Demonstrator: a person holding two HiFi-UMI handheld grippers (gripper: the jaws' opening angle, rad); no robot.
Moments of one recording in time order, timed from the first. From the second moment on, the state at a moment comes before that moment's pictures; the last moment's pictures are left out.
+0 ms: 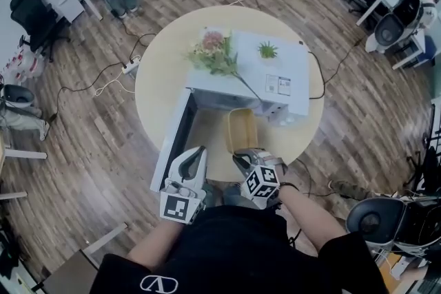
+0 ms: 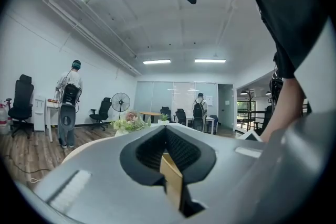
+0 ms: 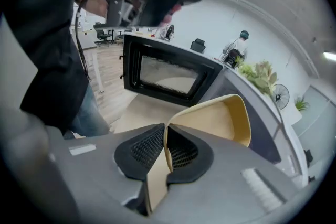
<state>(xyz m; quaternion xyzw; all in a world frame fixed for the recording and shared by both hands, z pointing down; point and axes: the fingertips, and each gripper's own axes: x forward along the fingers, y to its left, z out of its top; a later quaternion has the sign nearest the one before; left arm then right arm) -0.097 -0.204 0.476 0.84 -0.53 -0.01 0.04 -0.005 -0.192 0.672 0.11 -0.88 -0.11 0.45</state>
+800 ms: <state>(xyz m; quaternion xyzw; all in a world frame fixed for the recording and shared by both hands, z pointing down) -0.122 -0.173 0.547 0.82 -0.55 0.04 0.15 -0.031 -0.408 0.752 0.21 -0.80 -0.08 0.55</state>
